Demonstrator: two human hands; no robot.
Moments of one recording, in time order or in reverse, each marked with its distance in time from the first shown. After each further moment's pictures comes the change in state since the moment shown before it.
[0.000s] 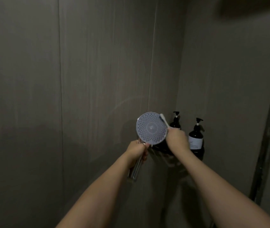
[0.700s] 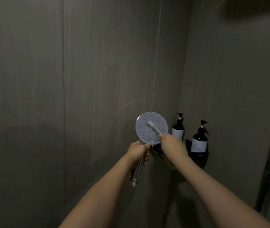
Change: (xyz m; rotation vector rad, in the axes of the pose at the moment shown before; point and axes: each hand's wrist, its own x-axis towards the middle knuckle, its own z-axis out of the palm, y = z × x) left_hand 0.011 -0.005 -0.008 -0.018 0.016 0.008; right_hand -0.006 -0.013 0.019 -0.224 -0.074 -0.199
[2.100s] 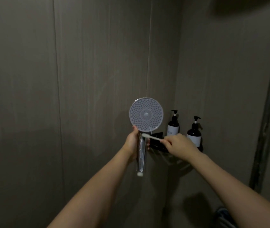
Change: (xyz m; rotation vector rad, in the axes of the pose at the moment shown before) left_hand 0.003 0.014 0.012 -0.388 -0.164 0.035; right_hand -0.022 0.049 -0.030 0.029 -0.094 -0.293
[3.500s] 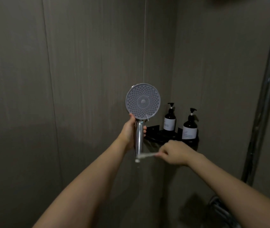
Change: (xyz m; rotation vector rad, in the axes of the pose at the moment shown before) left_hand 0.007 0.011 0.003 0.025 -0.022 0.019; right_hand -0.025 -0.002 0.016 -0.036 -0.339 -0.084
